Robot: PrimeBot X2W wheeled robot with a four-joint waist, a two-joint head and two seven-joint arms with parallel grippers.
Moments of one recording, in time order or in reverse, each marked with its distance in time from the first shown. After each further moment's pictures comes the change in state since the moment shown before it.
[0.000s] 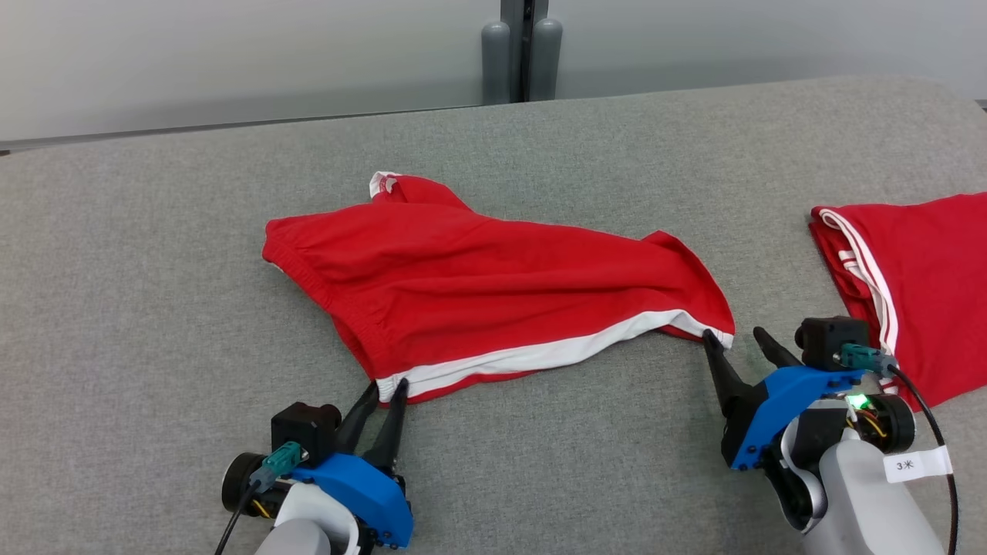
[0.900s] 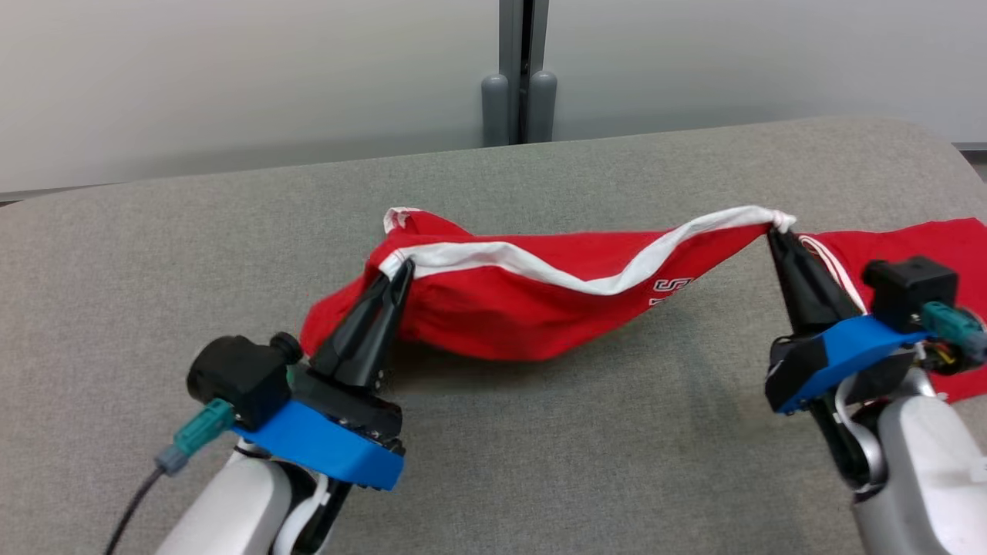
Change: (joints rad) left arm -0.047 0.174 -0.122 -0.476 -0.150 0.000 -0.028; right arm -0.011 -0.088 0.062 -0.259 0.023 0.000 -0.091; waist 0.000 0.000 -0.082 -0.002
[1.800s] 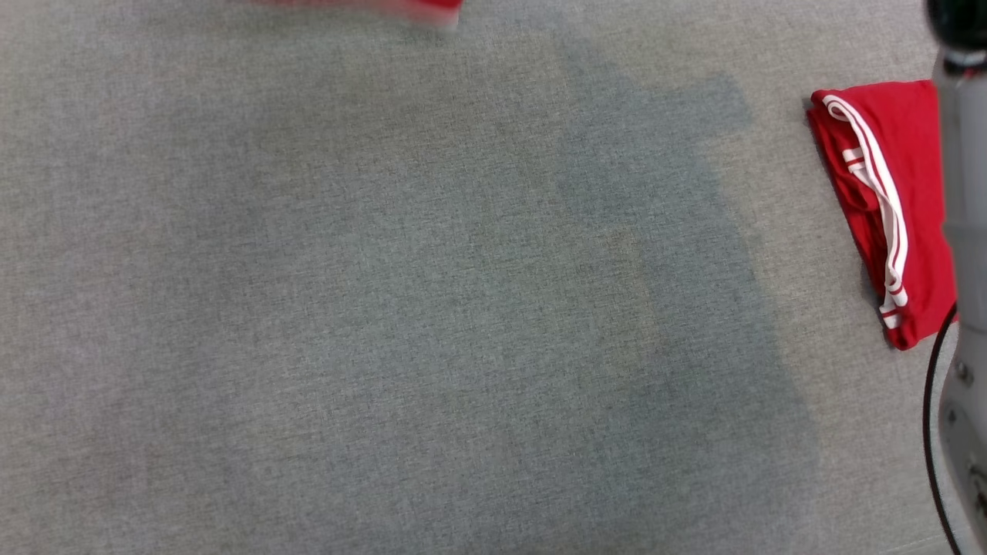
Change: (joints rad) left arm -0.795 0.200 0.251 0.041 -0.048 0.028 0.201; right arm -0.862 -0.041 0.104 0.095 0.107 0.000 -0.163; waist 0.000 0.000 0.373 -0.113
